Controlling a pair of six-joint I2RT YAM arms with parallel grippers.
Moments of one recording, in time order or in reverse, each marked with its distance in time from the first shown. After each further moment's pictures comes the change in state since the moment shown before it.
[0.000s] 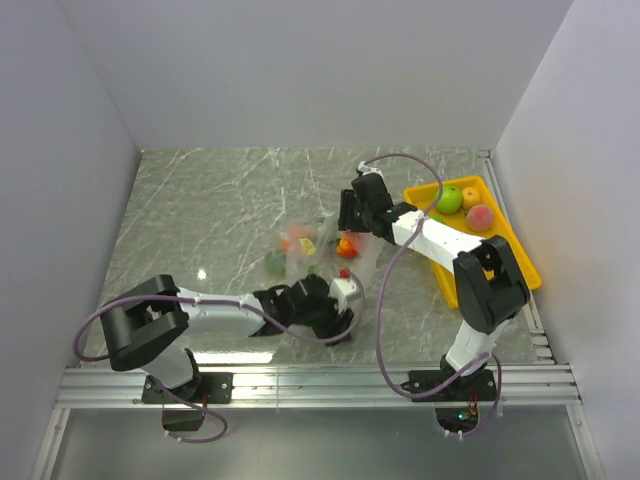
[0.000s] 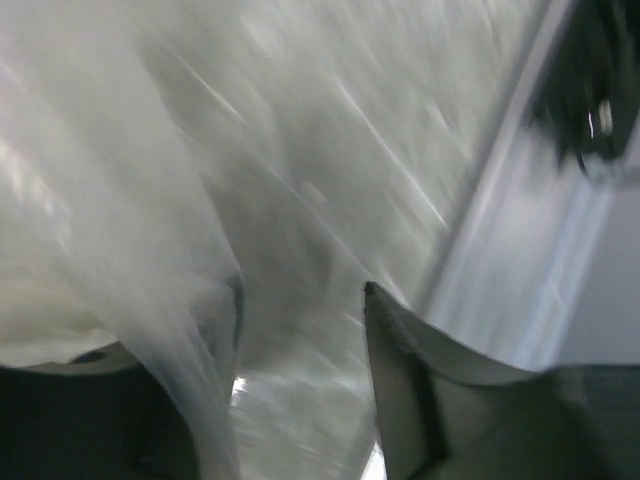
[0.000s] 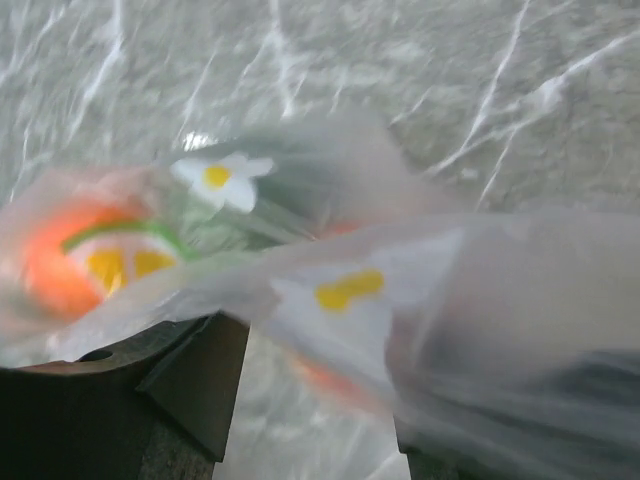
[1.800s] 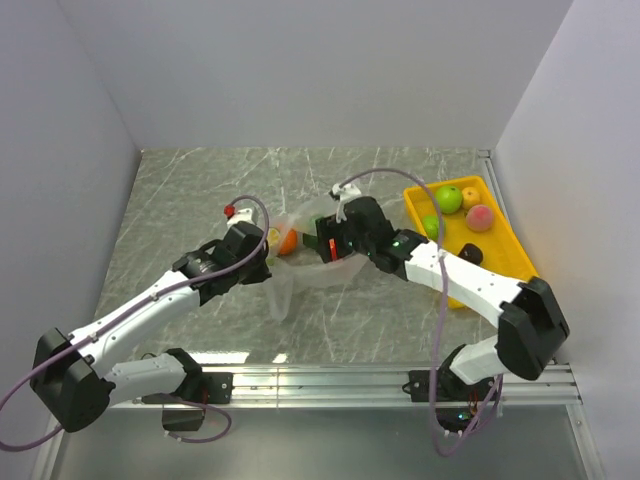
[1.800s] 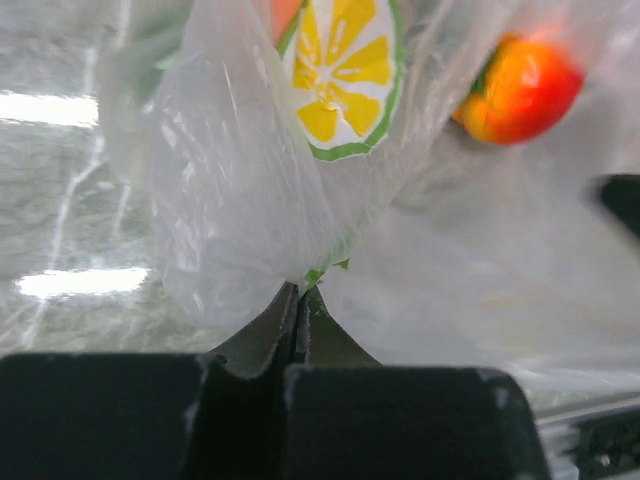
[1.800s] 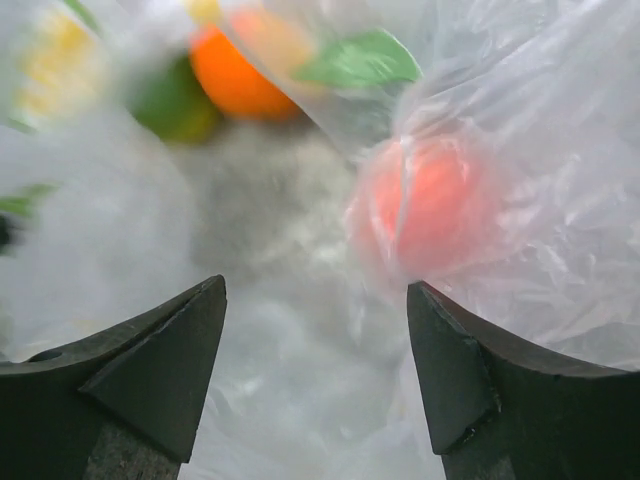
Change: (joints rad) left arm 0.383 -0.410 0.172 -0.802 -0.450 -0.507; right arm 0.194 -0.261 -0.196 0.025 -0.105 -0.133
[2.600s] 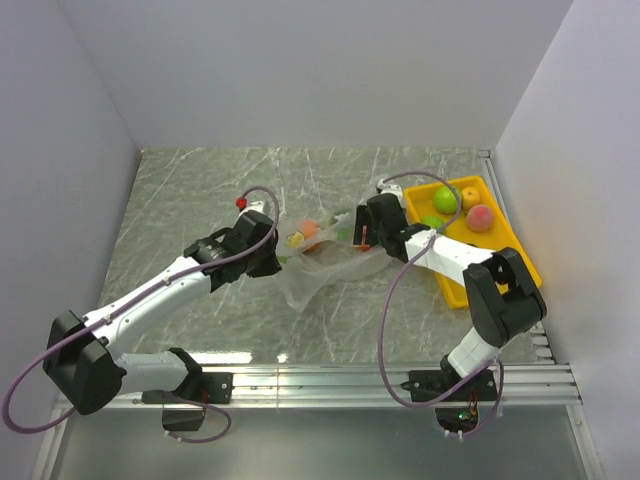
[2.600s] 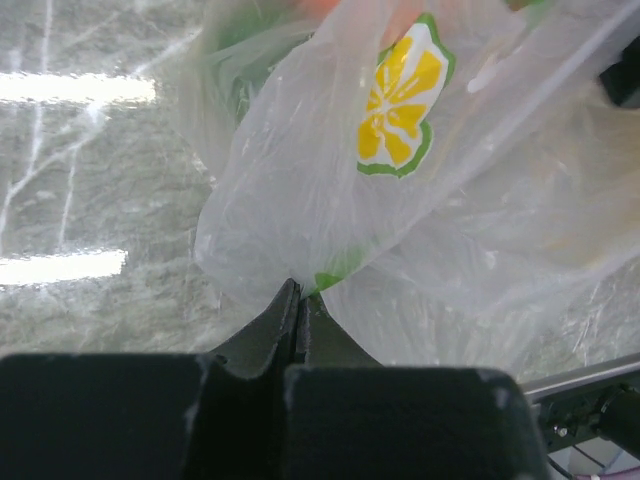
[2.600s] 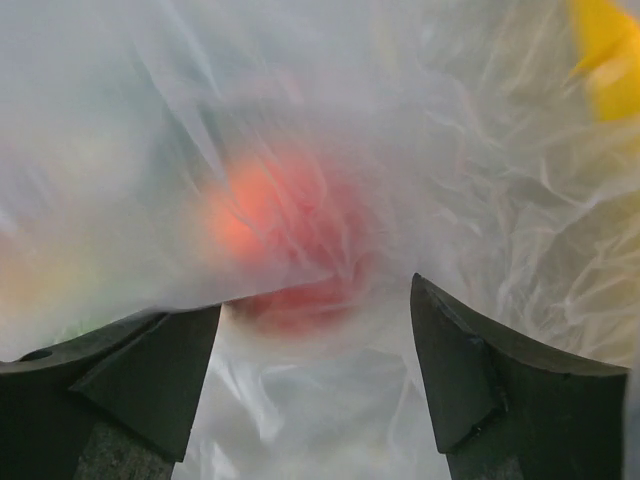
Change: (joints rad) left arm 0.000 0.095 0.101 -0.020 0.058 -0.014; right arm -0.232 0.171 -0.003 0.066 0.303 0.109
